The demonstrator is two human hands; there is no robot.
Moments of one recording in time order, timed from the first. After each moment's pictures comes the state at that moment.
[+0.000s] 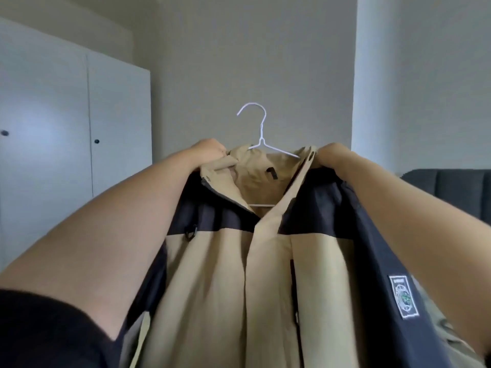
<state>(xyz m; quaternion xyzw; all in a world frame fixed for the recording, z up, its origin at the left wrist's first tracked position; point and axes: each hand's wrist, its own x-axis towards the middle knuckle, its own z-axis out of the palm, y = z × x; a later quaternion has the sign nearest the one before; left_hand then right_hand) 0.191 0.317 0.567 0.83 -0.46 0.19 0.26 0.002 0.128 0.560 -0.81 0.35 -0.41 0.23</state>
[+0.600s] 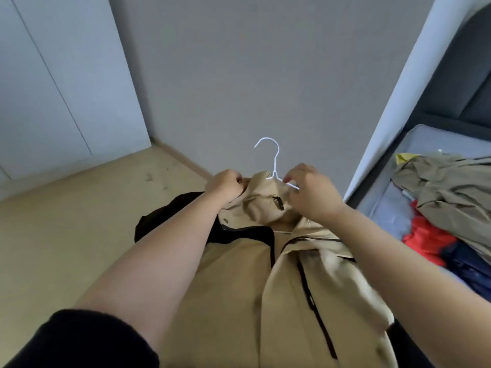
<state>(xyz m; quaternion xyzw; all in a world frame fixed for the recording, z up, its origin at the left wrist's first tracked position) 0.244 0.217 0.150 0.89 -0.37 -0.11 0.26 0.055 0.126 0.189 -0.94 0.27 -0.16 0.09</state>
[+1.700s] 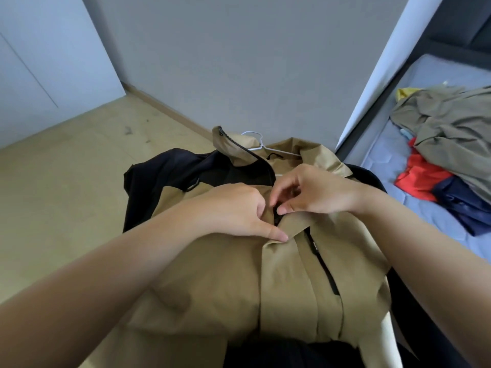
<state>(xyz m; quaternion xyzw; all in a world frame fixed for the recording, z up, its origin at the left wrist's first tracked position) 0.121 0.298 0.145 0.77 -0.61 -0.20 0.03 -0.003 0.159 0.159 -0.92 0.09 0.05 0.38</state>
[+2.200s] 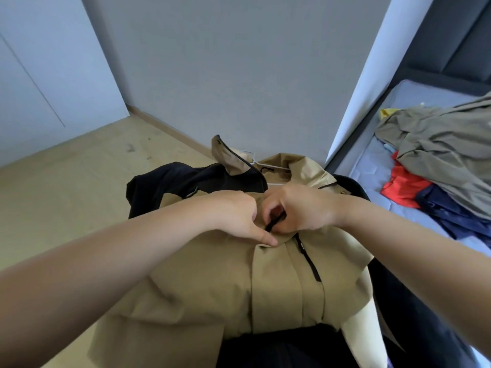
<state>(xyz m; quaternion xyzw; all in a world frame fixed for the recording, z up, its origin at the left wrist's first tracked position) 0.107 0.299 0.154 0.77 -0.60 -0.20 -0.09 -0.020 0.190 0.165 -0.97 0.02 0.07 0.23</state>
